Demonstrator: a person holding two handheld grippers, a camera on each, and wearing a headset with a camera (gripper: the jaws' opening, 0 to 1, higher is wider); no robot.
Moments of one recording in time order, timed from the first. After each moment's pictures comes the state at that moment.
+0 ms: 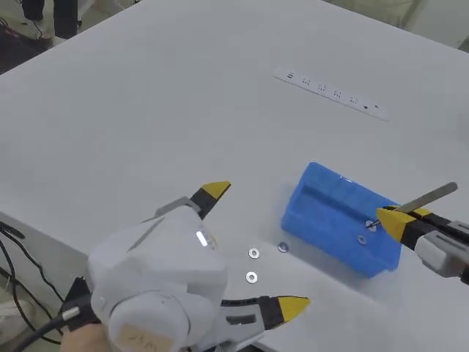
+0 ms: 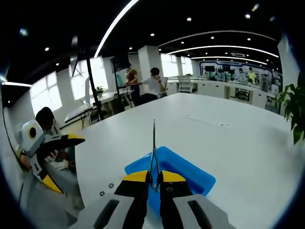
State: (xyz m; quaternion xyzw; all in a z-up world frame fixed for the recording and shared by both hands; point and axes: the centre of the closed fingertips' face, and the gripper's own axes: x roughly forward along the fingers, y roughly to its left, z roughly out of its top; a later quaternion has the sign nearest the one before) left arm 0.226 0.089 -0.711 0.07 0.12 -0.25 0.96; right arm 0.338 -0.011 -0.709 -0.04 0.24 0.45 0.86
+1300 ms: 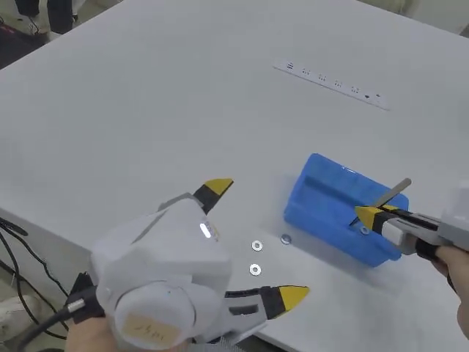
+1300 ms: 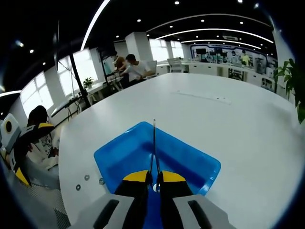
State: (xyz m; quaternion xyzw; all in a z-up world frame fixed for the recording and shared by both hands) left arm 0.225 0.089 -0.715 0.07 0.13 -0.25 0.96; right arm 0.366 -0.012 -0.784 -0.04 0.32 0.41 0.85
